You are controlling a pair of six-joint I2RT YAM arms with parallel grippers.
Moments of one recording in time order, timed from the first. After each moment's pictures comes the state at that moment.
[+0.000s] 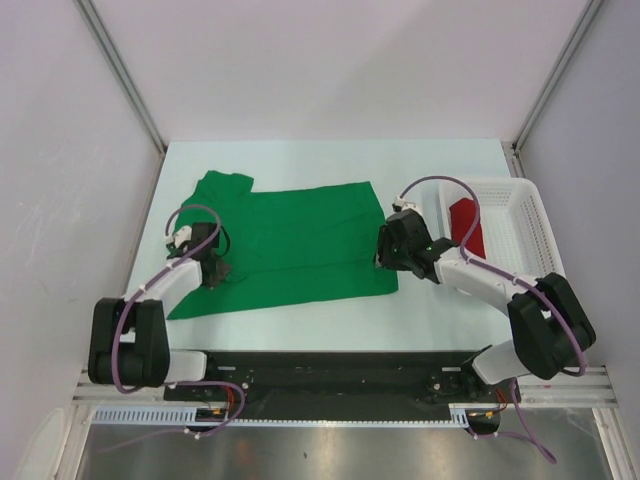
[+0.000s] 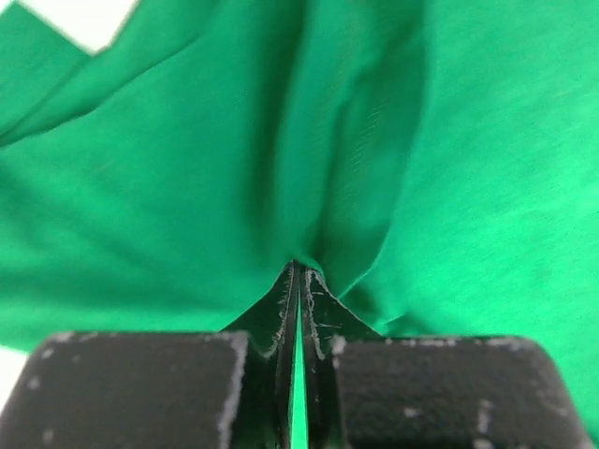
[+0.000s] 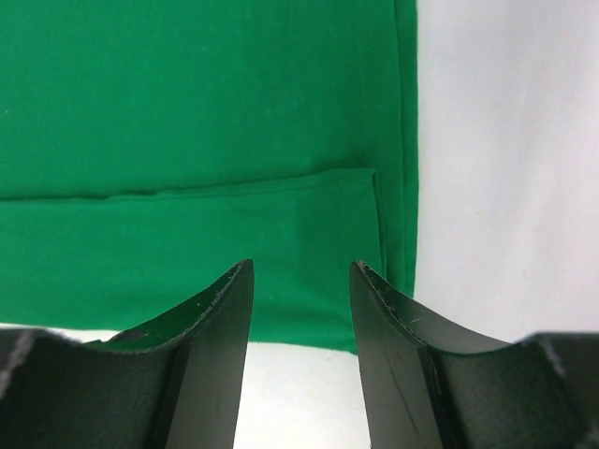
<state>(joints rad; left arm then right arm) -0.05 1.32 0.64 -0.42 -0.31 -0.81 0.58 1.44 0.85 -0.25 0.12 0.59</state>
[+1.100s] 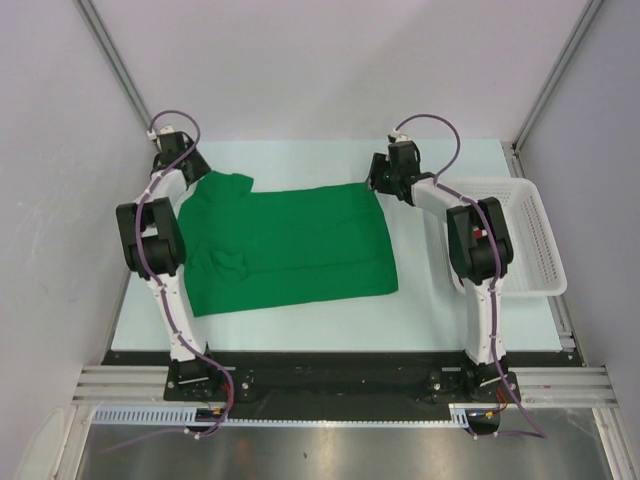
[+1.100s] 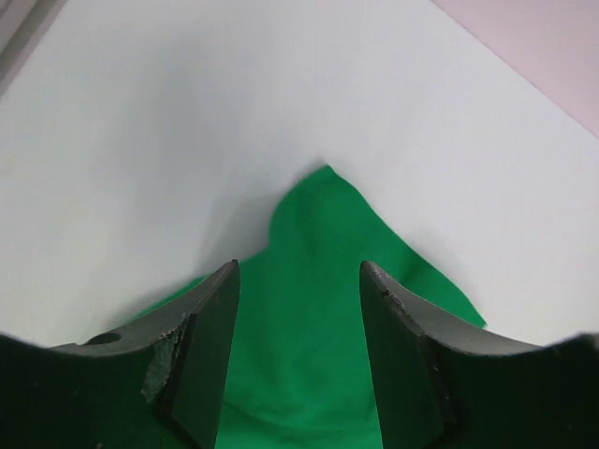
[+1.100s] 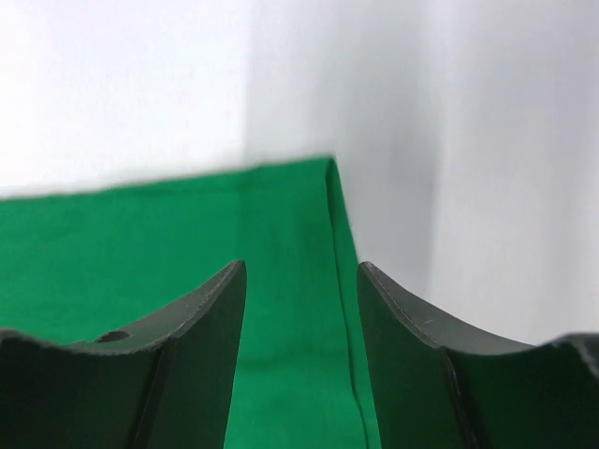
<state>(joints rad) 0.18 2.20 1.72 -0.16 -0.07 -0.42 0.32 2.17 1.60 -0.05 -0.04 0.42</state>
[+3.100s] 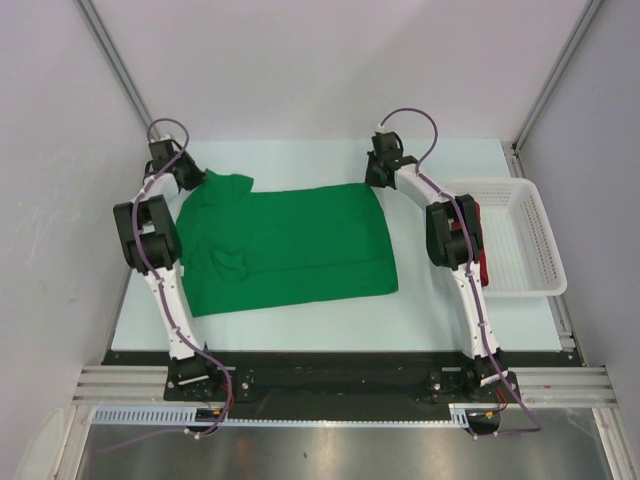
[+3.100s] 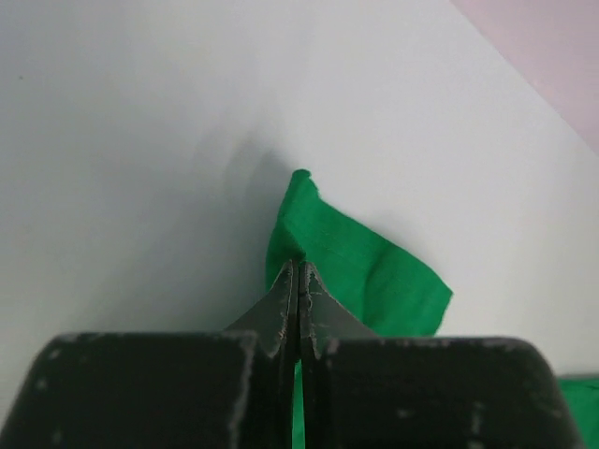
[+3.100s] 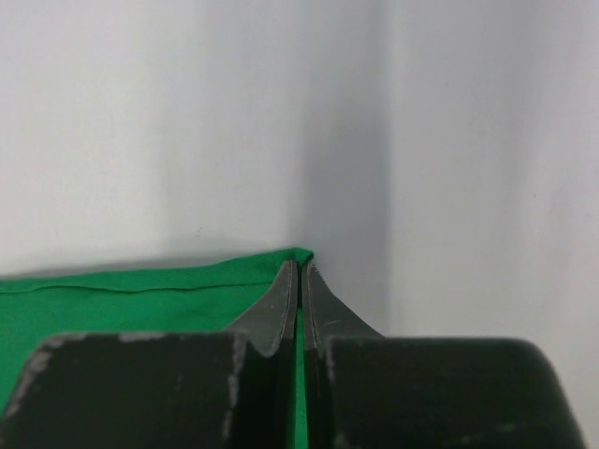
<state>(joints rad) 0.25 2.36 1.84 -0.16 0.27 -0.47 0.33 2.53 2.16 -0.40 0.05 0.39</state>
